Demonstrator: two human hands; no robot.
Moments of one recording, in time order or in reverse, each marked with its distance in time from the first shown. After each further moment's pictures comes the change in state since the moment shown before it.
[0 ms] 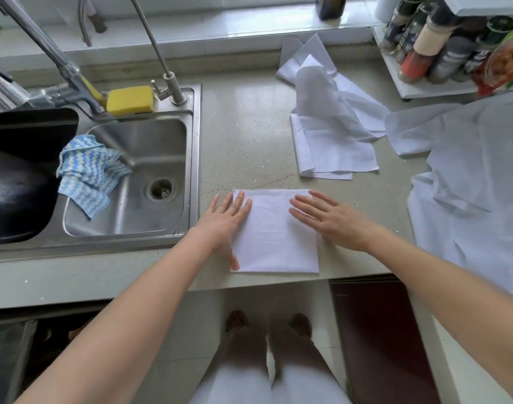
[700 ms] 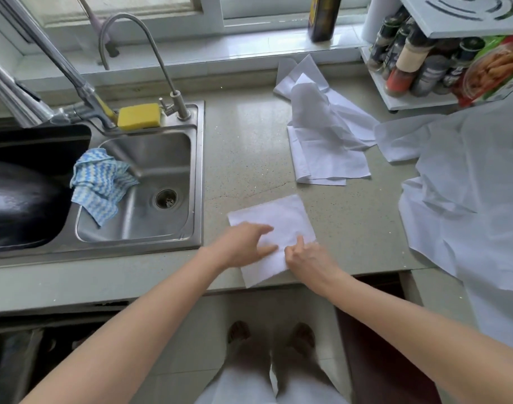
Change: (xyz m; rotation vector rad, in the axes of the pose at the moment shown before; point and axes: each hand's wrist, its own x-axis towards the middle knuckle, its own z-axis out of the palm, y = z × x) left_hand -0.033 0.039 -0.012 -0.456 0.192 0.129; right_hand 0.021 -0.104 -0.048 -0.048 -0.359 0.340
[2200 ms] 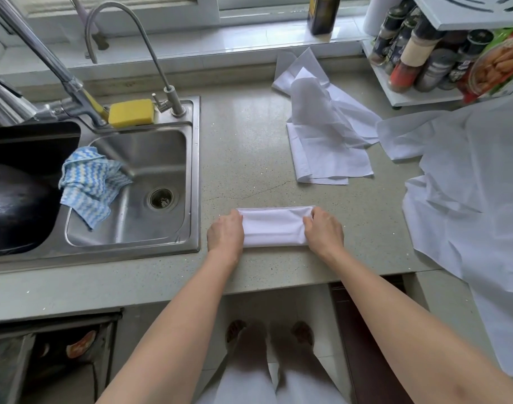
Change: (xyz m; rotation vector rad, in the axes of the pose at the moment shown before) left_hand 0.045 -0.034 0.032 0.083 0.331 -0.501; right_hand 0.051 0.039 0.030 0.912 0.015 0.821
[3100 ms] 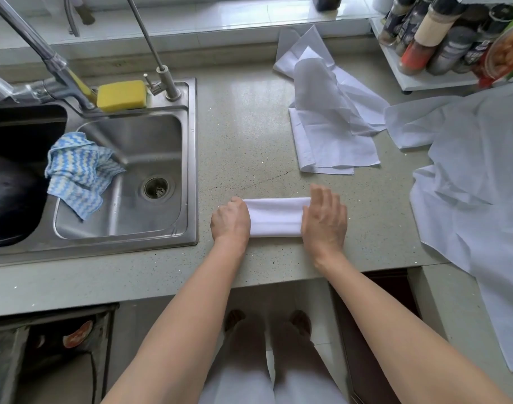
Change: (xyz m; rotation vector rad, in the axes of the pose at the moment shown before) left_hand 0.010 0.013 0.006 0.093 0.010 -0.030; right_hand -0.017 -0.011 0.017 -0.177 0.410 -0.224
